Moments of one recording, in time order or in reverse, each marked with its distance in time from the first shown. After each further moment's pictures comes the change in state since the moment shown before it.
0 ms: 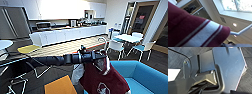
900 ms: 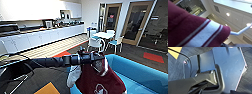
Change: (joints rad) left arm 0.019 -0.018 0.000 0.009 0.014 0.001; right arm 0.000 0.000 0.000 0.000 0.000 0.000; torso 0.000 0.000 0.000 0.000
